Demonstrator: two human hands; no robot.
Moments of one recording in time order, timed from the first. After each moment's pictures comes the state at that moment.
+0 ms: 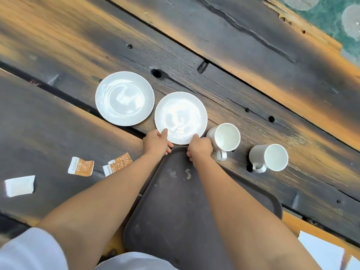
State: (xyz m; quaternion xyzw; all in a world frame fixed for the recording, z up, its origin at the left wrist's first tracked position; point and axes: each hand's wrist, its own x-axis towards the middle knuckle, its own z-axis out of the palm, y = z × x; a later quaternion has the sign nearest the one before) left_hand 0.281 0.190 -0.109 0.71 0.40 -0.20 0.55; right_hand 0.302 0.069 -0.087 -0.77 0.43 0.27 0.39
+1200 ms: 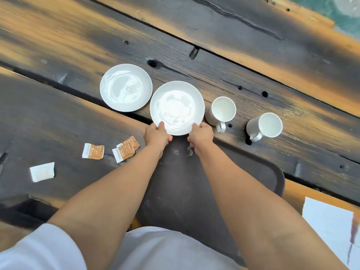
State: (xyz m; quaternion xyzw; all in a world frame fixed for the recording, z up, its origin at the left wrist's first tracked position) left_hand 0.234 0.180 -0.075 0.68 0.45 -0.14 0.57; right_hand 0.255 0.060 -0.063 -0.73 0.40 0.21 0.51
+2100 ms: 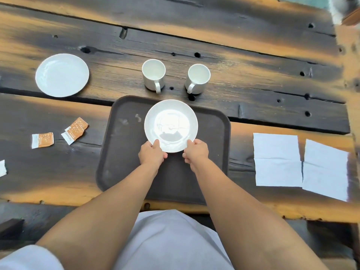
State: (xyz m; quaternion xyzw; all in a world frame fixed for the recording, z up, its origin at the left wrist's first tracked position) left_hand 0.055 0.034 -0.053 0.75 0.36 -0.23 0.50; right_hand 0.045 -0.092 -0.042 -0.63 0.51 0.17 0.55
